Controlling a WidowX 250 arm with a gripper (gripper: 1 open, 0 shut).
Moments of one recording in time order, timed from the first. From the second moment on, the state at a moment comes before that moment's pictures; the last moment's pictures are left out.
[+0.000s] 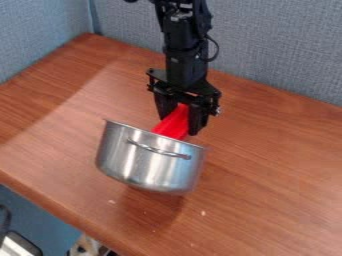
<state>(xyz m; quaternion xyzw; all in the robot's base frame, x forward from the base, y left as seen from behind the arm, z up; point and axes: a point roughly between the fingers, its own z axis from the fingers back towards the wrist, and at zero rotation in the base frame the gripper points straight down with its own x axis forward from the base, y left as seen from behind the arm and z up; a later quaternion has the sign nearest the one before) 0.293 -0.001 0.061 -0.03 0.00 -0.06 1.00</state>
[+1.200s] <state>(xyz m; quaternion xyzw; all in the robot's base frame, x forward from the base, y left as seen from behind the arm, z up) 0.298 0.022 0.071 -0.04 0.01 -0.12 0.99</state>
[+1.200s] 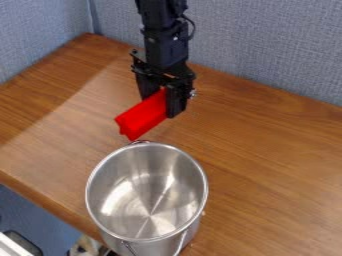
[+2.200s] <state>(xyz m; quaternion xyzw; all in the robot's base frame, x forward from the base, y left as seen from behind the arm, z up) 0.294 -0.078 0.076 -0.02 -0.01 -0.19 0.98</state>
